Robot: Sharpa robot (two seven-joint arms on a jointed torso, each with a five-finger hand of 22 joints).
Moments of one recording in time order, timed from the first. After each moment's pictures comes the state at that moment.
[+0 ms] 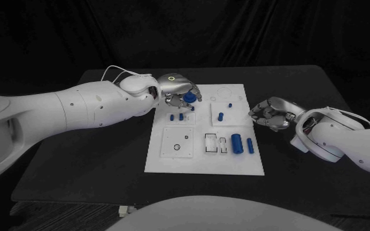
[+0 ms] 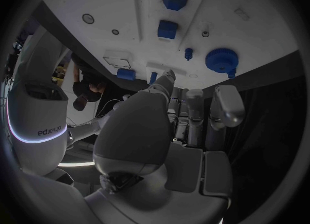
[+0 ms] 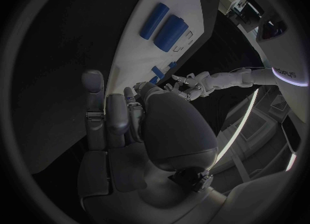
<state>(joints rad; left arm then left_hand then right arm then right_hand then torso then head) 1.23 -0.64 -0.21 1.19 -1.63 -0.34 0.35 1.51 -0.02 0.13 0.13 0.09 0.82 0.00 0.07 0.36 0.68 -0.02 0.33 0.37 1.17 -0.04 1.18 0.95 0.10 1.32 0.09 1.13 1.31 1.16 -0.93 -0.21 1.50 -1.14 -0.28 -0.01 1.41 0.01 0.23 0.22 0.54 0.81 0.15 0.22 0.07 1.39 0.06 1.45 1.31 1.44 -0.02 1.21 1.12 0.15 1.34 0.09 0.57 1.31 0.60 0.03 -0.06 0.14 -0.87</state>
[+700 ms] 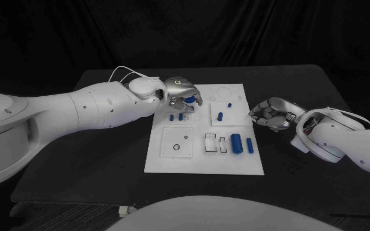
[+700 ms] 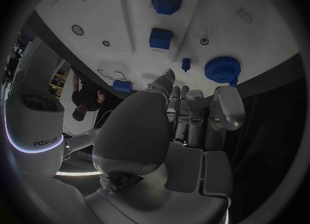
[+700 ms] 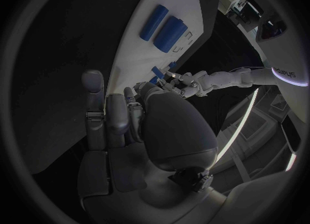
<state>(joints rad) 1.21 -0.58 -0.21 1.13 -1.70 -0.29 0.30 1.50 -0.04 0.15 0.14 0.11 0.86 0.03 0.07 0.32 0.76 0.01 0.36 0.35 1.18 -0.04 1.20 0.94 0.10 1.34 0.09 1.15 1.31 1.16 -0.93 -0.21 1.50 -1.14 -0.28 0.00 1.41 0.01 0.24 0.22 0.54 0.81 0.15 0.22 0.07 1.39 0.06 1.45 1.31 1.44 -0.02 1.21 1.12 0.15 1.34 0.09 0.57 1.31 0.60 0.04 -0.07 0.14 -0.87</state>
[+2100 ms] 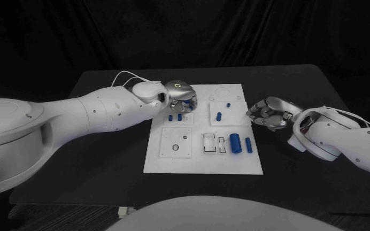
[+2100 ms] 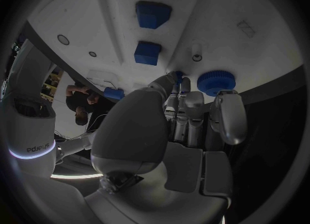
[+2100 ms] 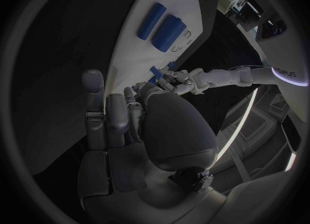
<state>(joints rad) 1.17 -0.52 -0.21 1.02 -1.71 -0.31 0.27 1.49 -0.05 0.30 0.09 0.20 1.05 0.06 0.09 0.28 1.08 0.02 0.27 0.23 1.26 -0.03 1.24 0.93 0.08 1.41 0.08 1.25 1.31 1.16 -0.92 -0.21 1.50 -1.14 -0.28 0.00 1.41 0.00 0.24 0.22 0.54 0.81 0.15 0.22 0.07 1.39 0.06 1.46 1.31 1.44 -0.02 1.21 1.12 0.15 1.34 0.09 0.56 1.31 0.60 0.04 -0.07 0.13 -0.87</state>
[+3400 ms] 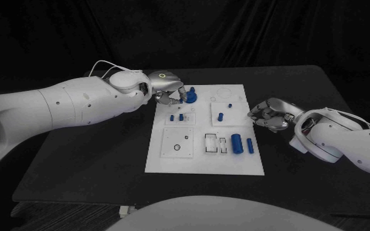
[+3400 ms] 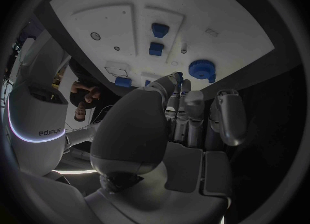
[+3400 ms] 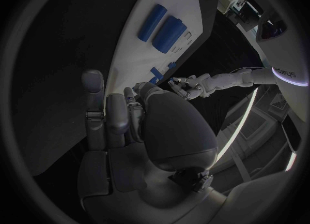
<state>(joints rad) 1.26 -0.71 -0.21 1.21 -1.67 -0.27 0.31 1.47 -0.07 0.37 0.09 0.18 1.03 0.07 0.07 0.23 1.08 0.02 0.11 0.14 1.28 -0.03 1.22 0.89 0.08 1.42 0.08 1.24 1.31 1.16 -0.93 -0.21 1.50 -1.14 -0.28 0.00 1.41 0.00 0.24 0.22 0.54 0.81 0.15 0.22 0.07 1.39 0.06 1.46 1.31 1.44 -0.02 1.20 1.12 0.15 1.34 0.09 0.56 1.31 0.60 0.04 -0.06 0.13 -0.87</state>
